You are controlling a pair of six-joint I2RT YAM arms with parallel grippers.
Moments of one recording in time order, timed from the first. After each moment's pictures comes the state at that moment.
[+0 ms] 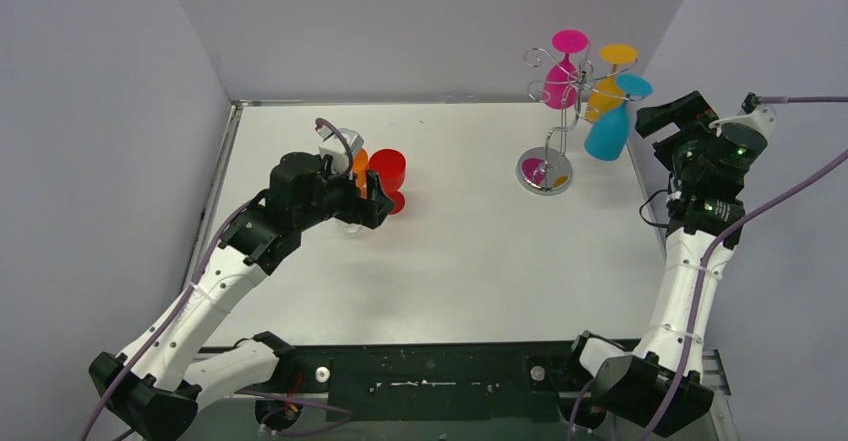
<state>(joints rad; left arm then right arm) -0.56 1.04 1.08 -0.47 0.14 -0.28 -0.46 1.07 1.25 -0.44 -0.25 0.59</state>
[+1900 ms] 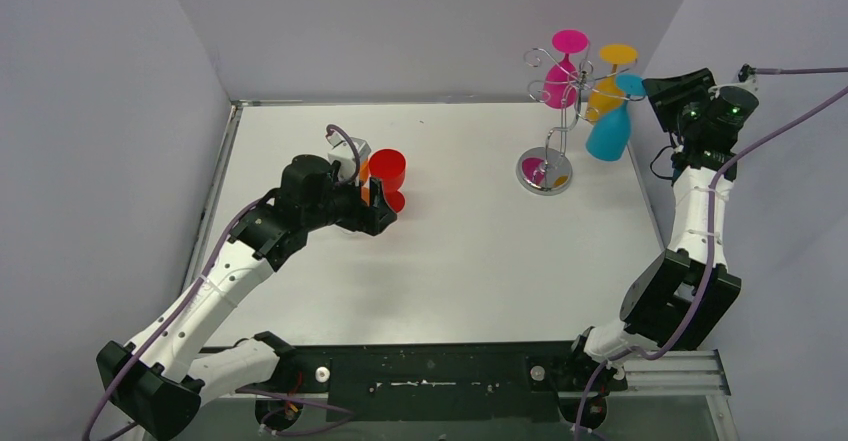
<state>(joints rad) -0.56 1.07 1.05 -0.51 0.19 -0.31 -0.47 1.52 1.40 -0.05 -0.42 0.82</state>
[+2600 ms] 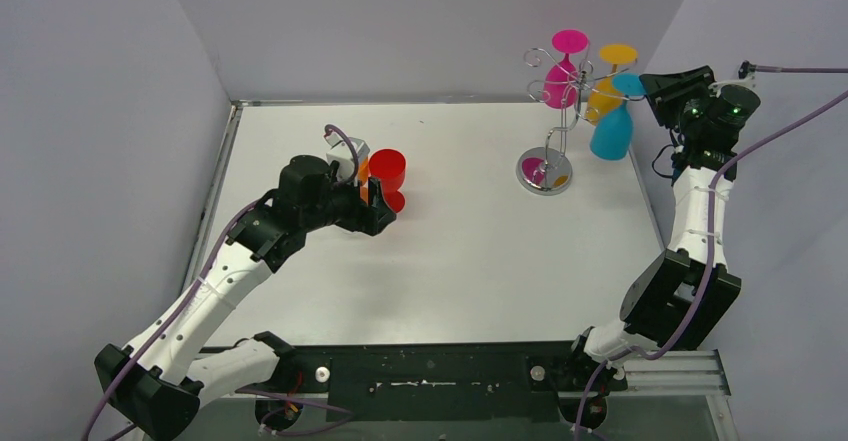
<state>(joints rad) -0.56 1.06 1.05 -0.51 0.19 -0.31 -0.47 1.52 1.40 0.01 -0.51 0.90</state>
